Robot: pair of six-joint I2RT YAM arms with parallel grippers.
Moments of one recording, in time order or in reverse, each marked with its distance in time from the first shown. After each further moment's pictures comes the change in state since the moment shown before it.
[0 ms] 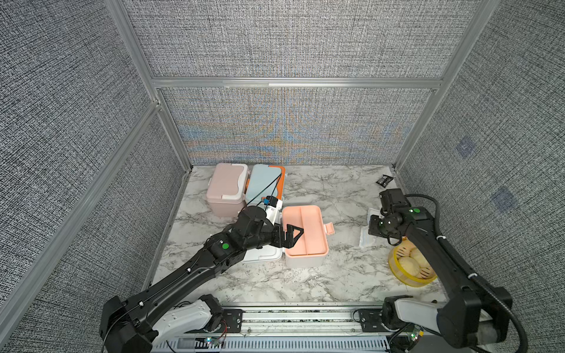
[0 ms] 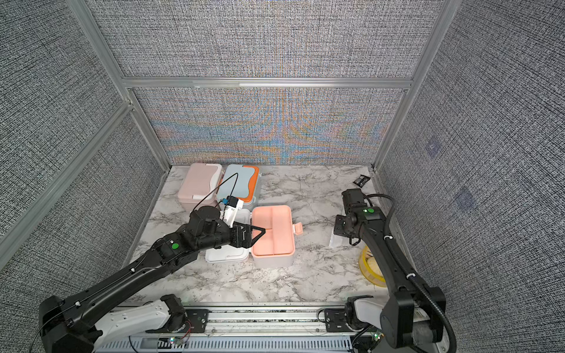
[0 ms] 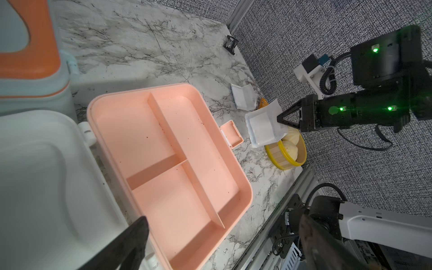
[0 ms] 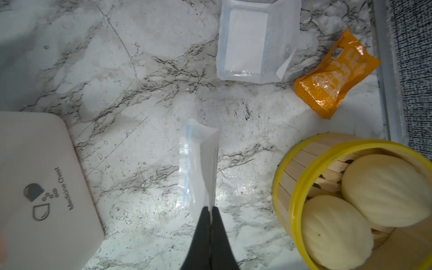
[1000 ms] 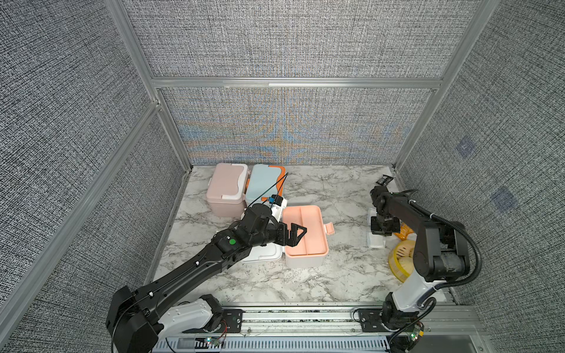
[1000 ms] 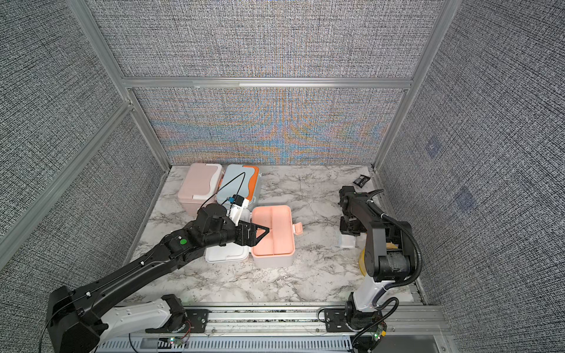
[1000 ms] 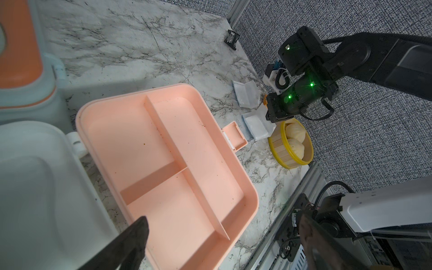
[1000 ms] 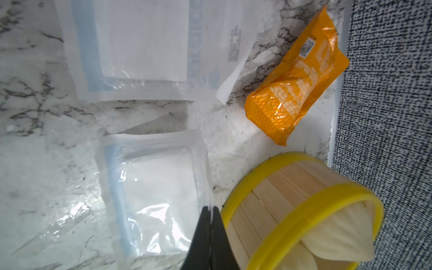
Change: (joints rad) left arm -0.004 0.061 0.019 0.019 0.002 0.034; right arm -0.082 0.433 0.108 -0.006 0.253 -0.073
